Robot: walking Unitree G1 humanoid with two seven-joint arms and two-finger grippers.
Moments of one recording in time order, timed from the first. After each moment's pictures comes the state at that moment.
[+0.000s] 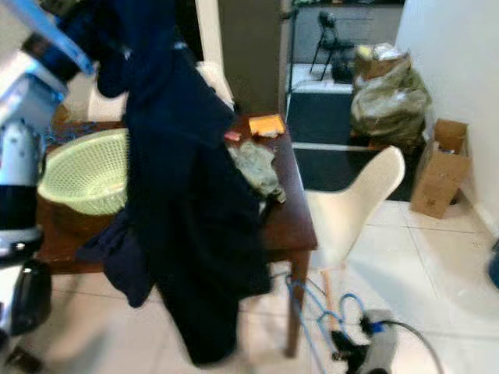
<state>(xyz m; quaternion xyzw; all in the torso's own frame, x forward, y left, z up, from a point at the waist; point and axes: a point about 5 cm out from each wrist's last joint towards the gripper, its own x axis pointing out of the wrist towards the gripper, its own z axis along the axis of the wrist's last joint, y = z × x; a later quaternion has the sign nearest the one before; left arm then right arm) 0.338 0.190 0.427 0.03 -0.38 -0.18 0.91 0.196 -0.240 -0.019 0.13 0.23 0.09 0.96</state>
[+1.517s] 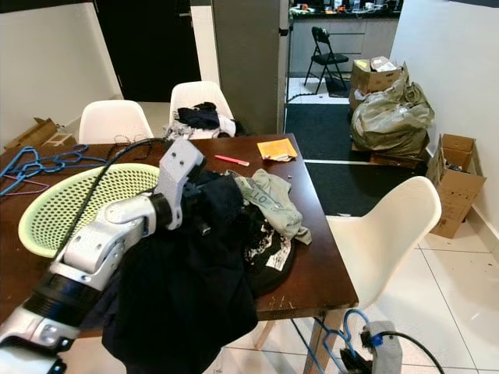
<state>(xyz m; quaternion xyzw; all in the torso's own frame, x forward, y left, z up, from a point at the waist) 0.345 0.133 0.208 0.19 -0.01 -0.33 0.92 0.173 -0.269 -0.021 -0.03 0.30 0.12 0.95</state>
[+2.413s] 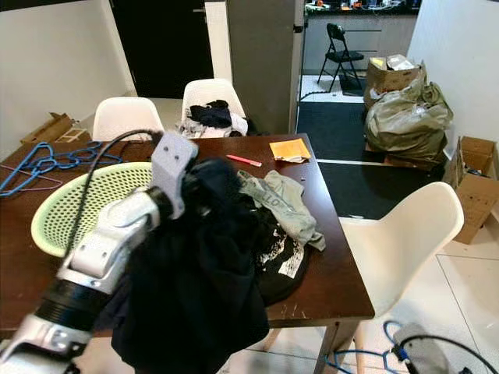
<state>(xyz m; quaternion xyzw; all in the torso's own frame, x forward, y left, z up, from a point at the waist) 0.334 0.098 0.248 0.08 -0.17 -0.32 0.93 0.166 -0.330 0.004 -0.21 0.36 0.04 0.91</state>
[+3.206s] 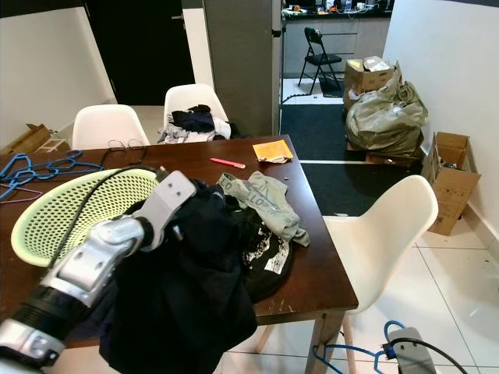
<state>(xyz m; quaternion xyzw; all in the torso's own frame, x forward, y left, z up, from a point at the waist) 0.337 0.162 0.170 0.28 0.13 -0.29 0.91 0.166 -0.310 -0.018 -0.18 0.35 -0.04 0.92</state>
